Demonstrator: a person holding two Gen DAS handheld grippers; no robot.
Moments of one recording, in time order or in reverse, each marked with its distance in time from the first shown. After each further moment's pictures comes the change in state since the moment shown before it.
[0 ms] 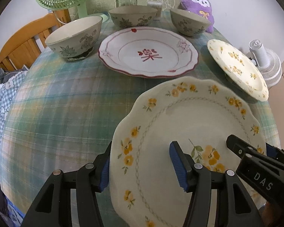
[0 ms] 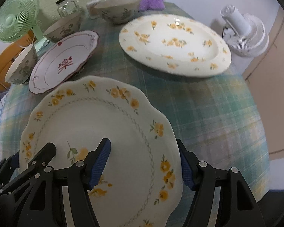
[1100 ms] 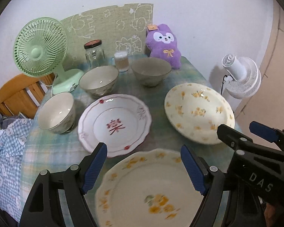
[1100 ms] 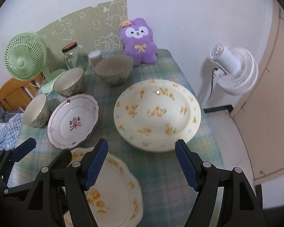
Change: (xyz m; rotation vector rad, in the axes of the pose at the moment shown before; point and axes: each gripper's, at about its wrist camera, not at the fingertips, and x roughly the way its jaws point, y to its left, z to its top) left arm -0.077 -0.073 0.073 0.157 -0.212 -0.030; right arm -0.096 -0.036 0.075 -0.042 -0.253 0.023
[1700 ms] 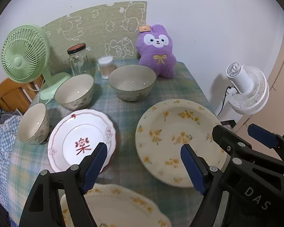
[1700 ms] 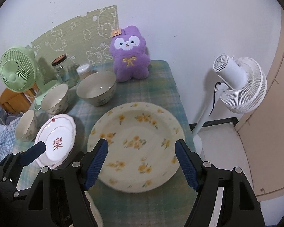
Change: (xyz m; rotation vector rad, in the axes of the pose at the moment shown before) left arm 0.051 -0.070 0.052 -0.072 0.003 0.037; right arm 0.040 -0.066 0.055 -0.027 -0.036 0.050
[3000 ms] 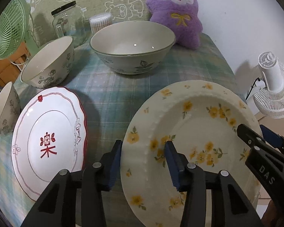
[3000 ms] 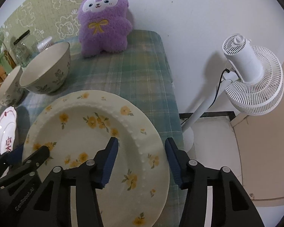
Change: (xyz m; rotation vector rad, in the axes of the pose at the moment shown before) left arm 0.122 -0.010 0.011 -0.093 0.212 0.054; right arm 0.141 -0.052 0.020 -0.067 0.175 -0.073
